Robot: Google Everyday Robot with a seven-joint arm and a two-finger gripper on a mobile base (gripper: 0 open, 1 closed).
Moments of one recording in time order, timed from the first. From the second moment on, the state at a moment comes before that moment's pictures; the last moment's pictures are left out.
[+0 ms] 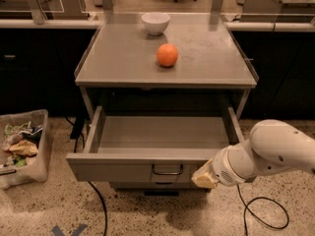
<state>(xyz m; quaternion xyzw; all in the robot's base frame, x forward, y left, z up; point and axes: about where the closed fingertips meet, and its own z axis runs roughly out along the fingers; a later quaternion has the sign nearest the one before) 0.445 -0.136 0.653 -0.44 0.85 0.19 0.21</state>
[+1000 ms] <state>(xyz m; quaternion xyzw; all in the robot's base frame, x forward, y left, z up) 0.507 -0.155 0.642 -0.38 0.87 0.18 0.24</state>
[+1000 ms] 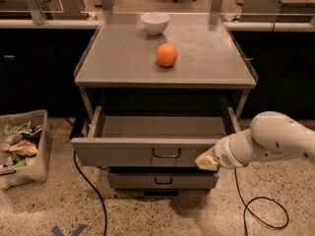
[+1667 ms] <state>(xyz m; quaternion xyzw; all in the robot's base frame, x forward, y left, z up) 0.526 -0.150 0.647 -0.38 0.87 0.18 0.26</state>
